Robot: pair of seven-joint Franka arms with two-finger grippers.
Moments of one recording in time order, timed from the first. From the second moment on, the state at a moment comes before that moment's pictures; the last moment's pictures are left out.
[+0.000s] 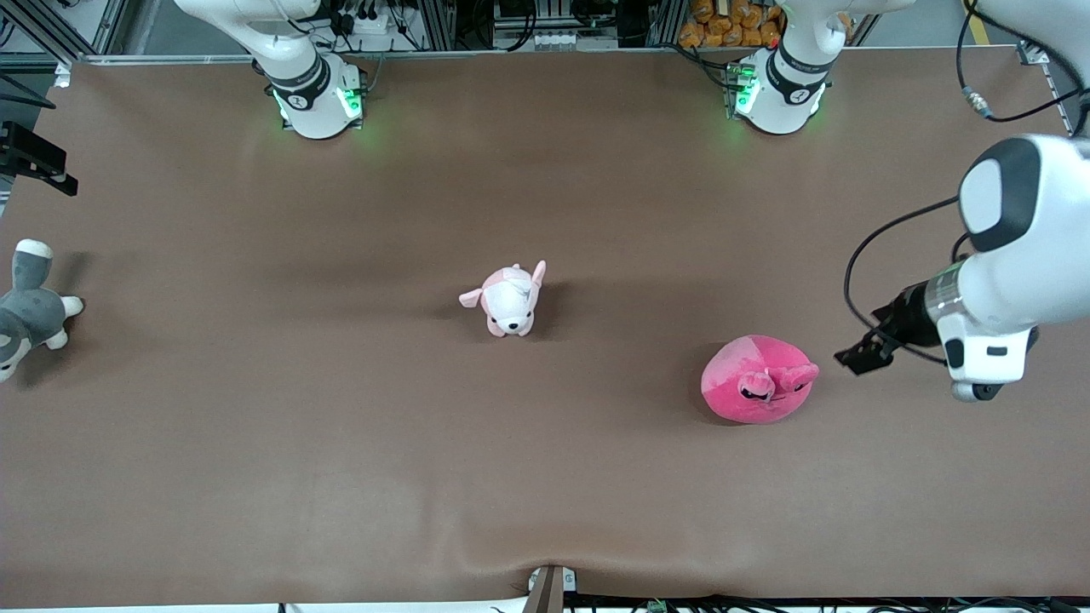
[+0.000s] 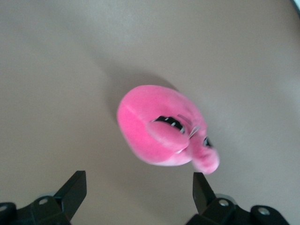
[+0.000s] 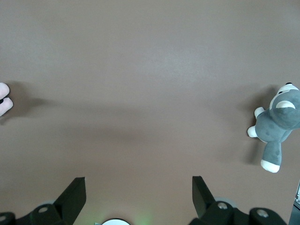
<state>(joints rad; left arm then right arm) -0.06 0.35 -0.04 -1.54 -0.11 1.86 -0.96 -0.02 -0.04 -0.09 -1.51 -0.02 1.43 -0.24</state>
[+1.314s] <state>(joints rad) -0.09 0.54 -0.05 -1.57 -0.18 2.09 -1.47 -0.10 0.25 -0.09 -1.51 0.08 1.45 -0.10</state>
